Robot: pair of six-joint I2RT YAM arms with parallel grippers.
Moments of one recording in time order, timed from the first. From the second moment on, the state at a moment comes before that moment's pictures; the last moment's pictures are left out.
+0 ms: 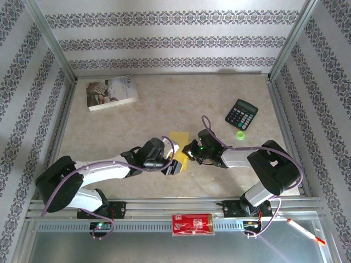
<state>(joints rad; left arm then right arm) -0.90 1.38 0.60 0.05 0.20 -0.33 0.61 1.57 0.51 0.29 -0.40 1.34</state>
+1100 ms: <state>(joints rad) -1.00 1.56 0.70 0.04 -0.06 -0.09 0.61 1.61 0.51 0.31 -0.40 1.36</state>
